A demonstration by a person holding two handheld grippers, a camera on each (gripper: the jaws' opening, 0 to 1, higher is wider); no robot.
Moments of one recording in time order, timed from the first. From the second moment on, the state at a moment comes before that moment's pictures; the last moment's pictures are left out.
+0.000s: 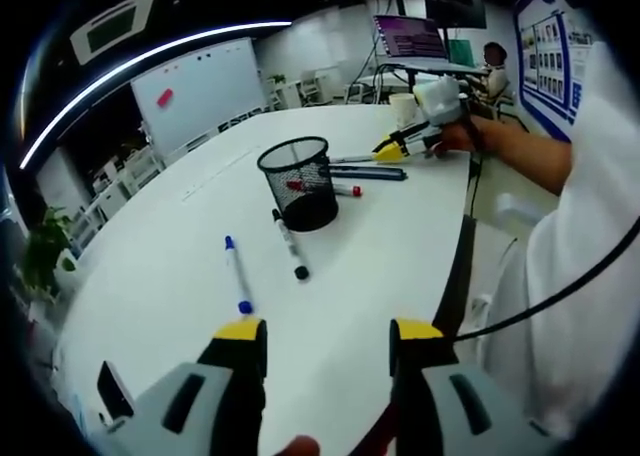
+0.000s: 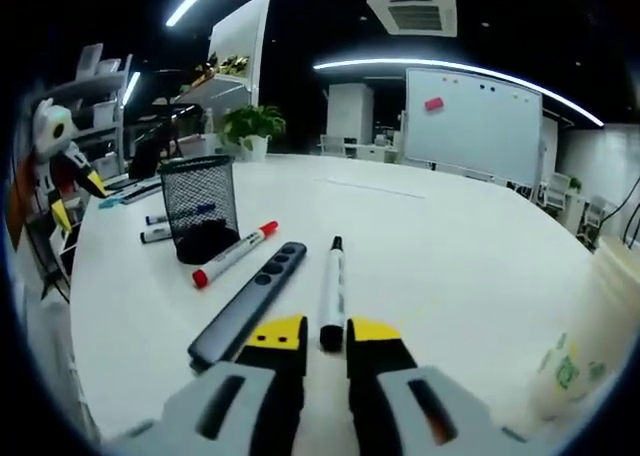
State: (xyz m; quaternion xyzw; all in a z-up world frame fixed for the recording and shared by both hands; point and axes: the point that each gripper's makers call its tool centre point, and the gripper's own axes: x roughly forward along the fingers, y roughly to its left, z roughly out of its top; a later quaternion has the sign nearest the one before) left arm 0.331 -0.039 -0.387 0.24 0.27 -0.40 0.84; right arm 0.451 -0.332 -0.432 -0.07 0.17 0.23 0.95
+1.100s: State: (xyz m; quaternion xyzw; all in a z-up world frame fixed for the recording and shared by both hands) left arm 0.330 -0.037 -0.388 0.23 0.27 -0.40 0.84; right arm 0.456 -0.339 -0.440 -0.08 0.18 0.22 0.96
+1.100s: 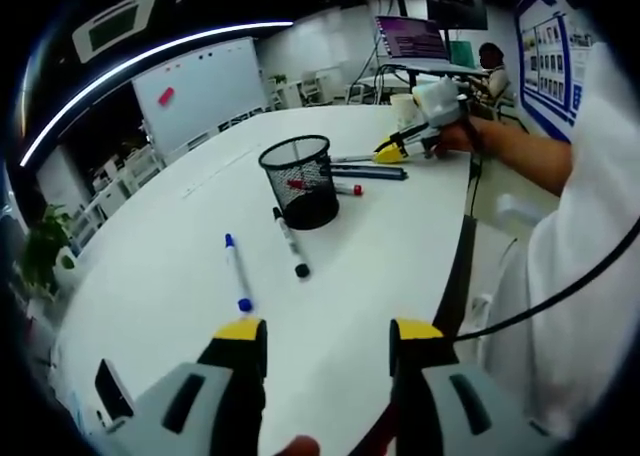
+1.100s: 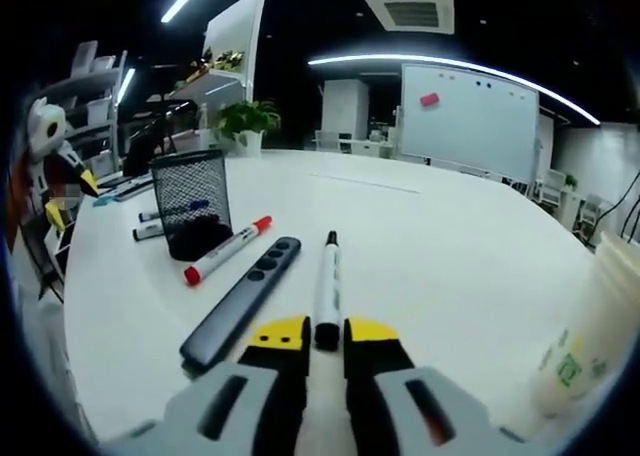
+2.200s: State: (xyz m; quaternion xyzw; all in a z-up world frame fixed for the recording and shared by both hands) left arm 0.330 -0.035 -0.389 0.23 0.27 -0.40 0.84; right arm 0.456 -0.343 -0.437 -0.09 0.17 0.21 0.96
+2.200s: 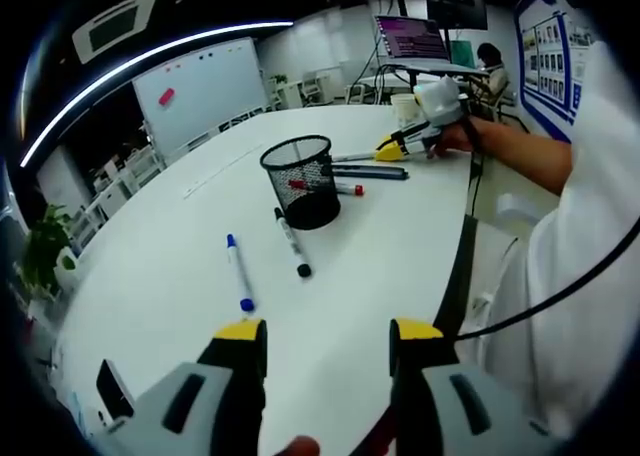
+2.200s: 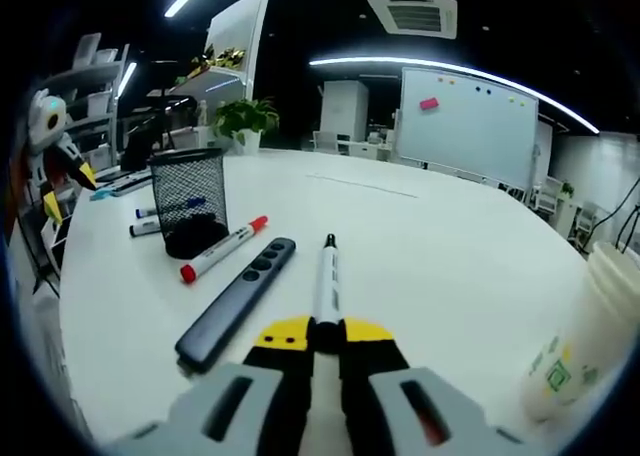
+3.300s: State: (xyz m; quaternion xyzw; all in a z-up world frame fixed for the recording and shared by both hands) left arm 0.330 -0.035 -0.391 0.24 0.27 -0.40 0.84; right arm 0.453 -0.342 -0.407 -0.06 0.13 0.20 0.97
